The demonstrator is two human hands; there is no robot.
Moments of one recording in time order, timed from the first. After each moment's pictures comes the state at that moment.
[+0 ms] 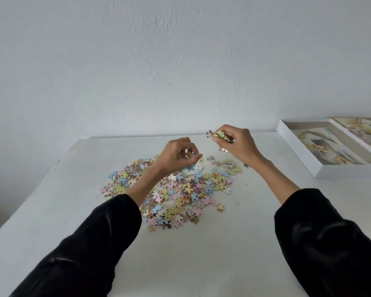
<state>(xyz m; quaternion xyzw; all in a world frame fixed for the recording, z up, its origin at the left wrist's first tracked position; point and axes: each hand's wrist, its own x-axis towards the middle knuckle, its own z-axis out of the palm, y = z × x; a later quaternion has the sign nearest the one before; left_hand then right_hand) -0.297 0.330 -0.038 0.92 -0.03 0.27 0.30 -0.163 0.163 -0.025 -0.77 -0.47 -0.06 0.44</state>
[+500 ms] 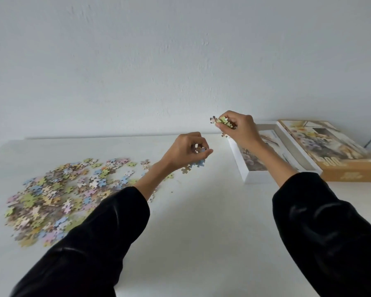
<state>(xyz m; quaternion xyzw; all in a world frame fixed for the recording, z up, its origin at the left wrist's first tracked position) -0.141 0.166 -0.032 0.90 -0.05 0.26 0.35 -0.006 0.021 -0.003 -0.80 -0.43 -0.09 0.42</state>
